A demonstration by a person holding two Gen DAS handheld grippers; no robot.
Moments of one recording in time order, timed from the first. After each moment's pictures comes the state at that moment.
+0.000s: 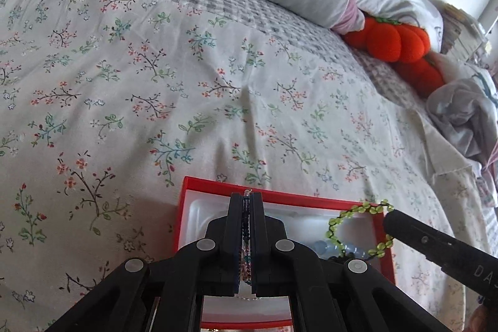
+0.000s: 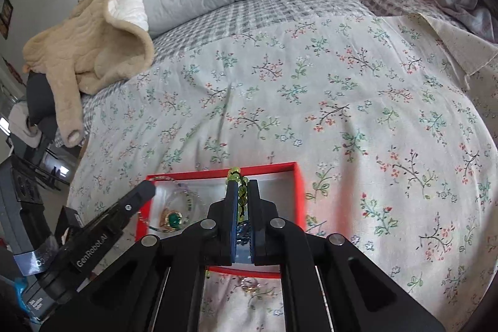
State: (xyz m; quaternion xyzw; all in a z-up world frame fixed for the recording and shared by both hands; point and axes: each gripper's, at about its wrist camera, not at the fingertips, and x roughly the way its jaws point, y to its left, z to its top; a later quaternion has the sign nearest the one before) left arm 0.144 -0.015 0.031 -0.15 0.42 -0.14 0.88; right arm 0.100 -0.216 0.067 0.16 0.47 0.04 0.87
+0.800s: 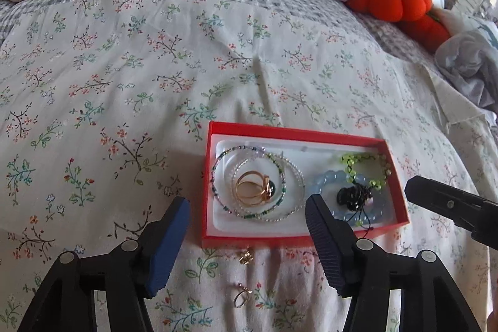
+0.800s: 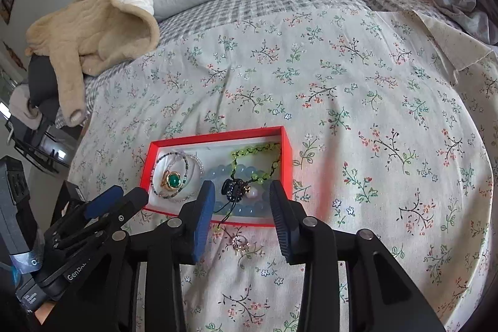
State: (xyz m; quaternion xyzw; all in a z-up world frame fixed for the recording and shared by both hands) left arm 0.095 -0.011 0.046 -0.06 0.45 -0.13 0.88; right arm 0.059 -0.218 0.080 0.14 0.49 0.05 0.86
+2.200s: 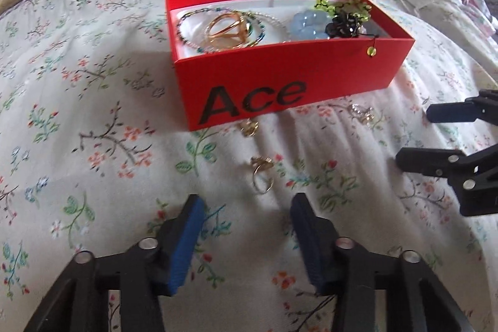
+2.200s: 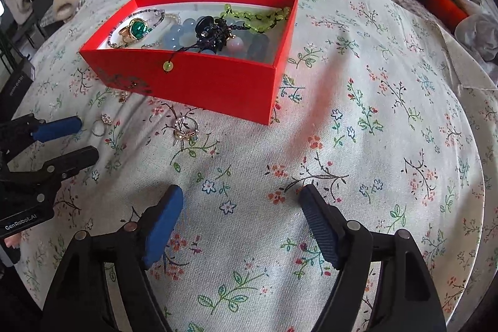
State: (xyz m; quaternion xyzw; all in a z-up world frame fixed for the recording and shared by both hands) left arm 0.036 -0.011 -0.032 0.06 0.46 -0.23 0.86; right arm 0.006 -0.196 -0.016 -0.06 0.54 0.06 0.84
